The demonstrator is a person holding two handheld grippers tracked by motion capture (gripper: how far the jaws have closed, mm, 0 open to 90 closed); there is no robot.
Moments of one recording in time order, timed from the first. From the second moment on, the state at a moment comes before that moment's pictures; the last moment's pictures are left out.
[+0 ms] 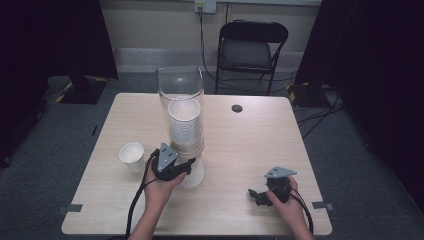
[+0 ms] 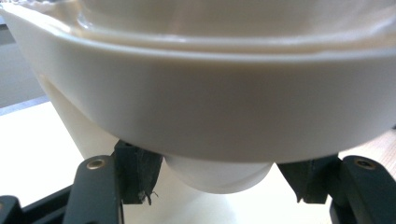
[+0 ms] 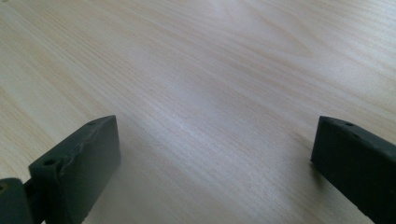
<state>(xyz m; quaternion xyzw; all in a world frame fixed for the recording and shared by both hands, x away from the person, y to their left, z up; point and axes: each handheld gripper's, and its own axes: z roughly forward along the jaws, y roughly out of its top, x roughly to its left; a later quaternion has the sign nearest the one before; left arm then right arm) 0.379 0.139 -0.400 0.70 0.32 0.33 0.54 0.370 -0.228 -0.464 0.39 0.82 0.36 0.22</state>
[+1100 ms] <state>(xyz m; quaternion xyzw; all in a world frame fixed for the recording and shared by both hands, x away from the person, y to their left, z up) 0.367 0.146 -0.465 0.78 0.37 0.24 0.44 0.373 -0.228 -0.463 0.38 0.82 0.35 0.22</state>
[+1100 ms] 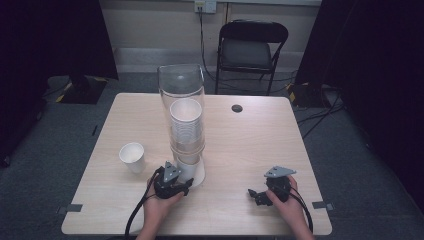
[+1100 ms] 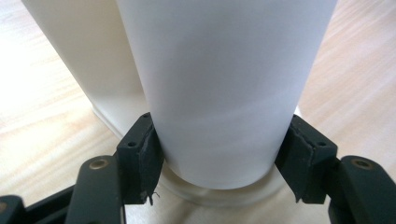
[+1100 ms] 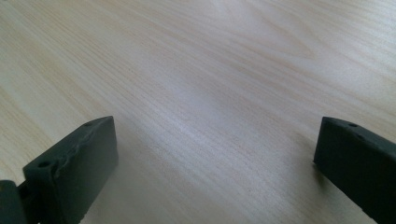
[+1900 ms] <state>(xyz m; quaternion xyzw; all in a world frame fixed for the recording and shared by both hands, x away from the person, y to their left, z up) 0.349 0.172 -0.461 0.80 0.37 0.22 0.42 0.372 -0.227 -0.464 0.38 0.82 0.36 0.22</state>
